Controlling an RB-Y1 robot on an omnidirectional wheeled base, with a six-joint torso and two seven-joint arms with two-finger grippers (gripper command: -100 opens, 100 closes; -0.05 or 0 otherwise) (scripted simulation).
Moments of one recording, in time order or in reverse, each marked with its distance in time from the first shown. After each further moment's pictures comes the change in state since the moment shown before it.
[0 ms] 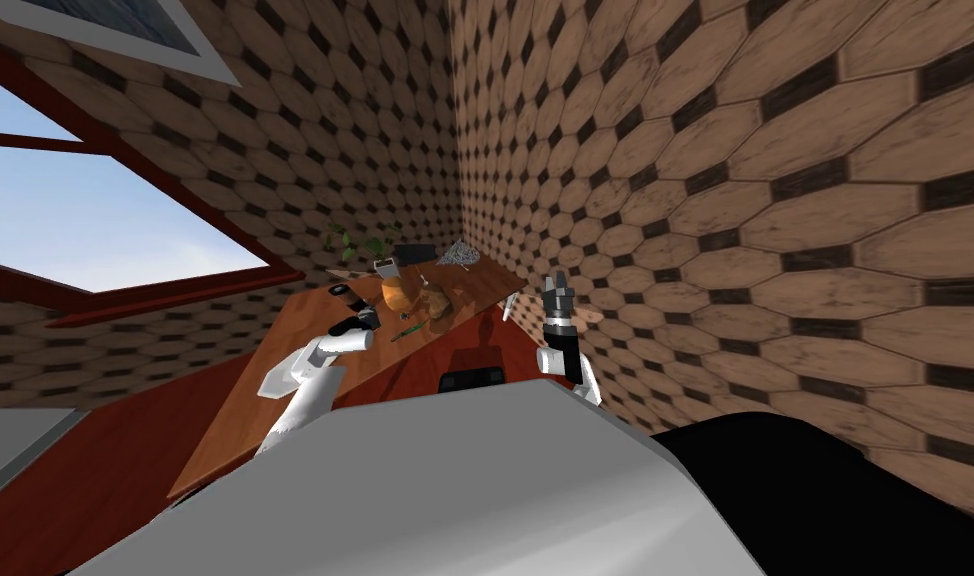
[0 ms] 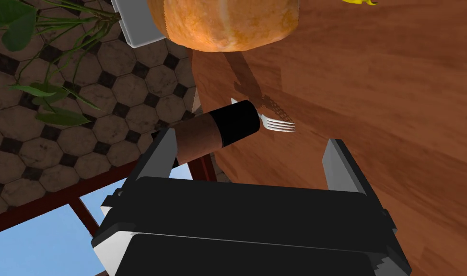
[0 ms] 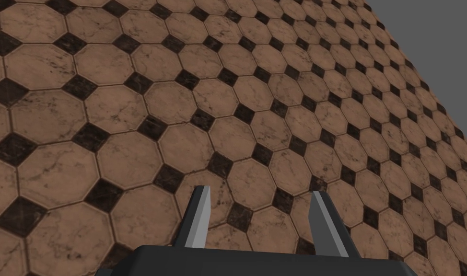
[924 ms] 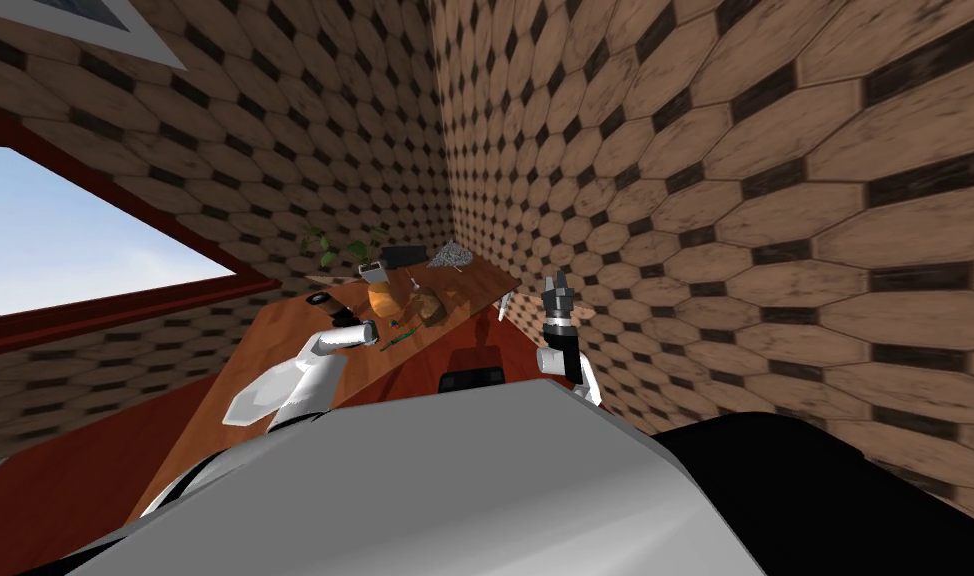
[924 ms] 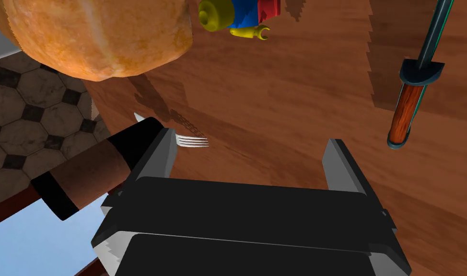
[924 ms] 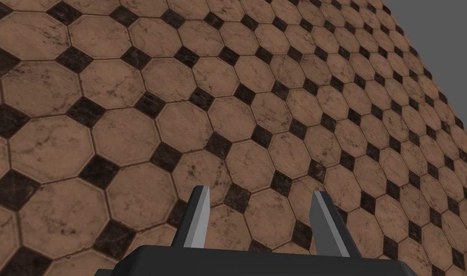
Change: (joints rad) left arm -0.125 0.026 0.048 0.219 0.029 0.290 0.042; right arm 0.000 0.000 0.000 0.000 0.000 0.000 0.000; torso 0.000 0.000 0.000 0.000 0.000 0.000
